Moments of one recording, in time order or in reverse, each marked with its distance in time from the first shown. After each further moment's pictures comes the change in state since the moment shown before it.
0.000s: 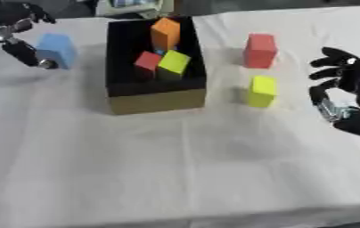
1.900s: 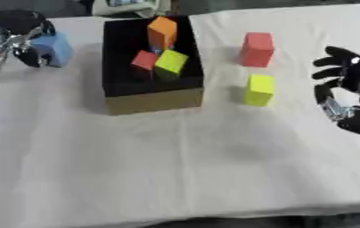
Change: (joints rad) left arm -0.029 -0.031 0.031 0.114 -0.241 0.061 0.073; right arm -0.012 0.006 0.000 0.003 -0.006 -0.001 0.009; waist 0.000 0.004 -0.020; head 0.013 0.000
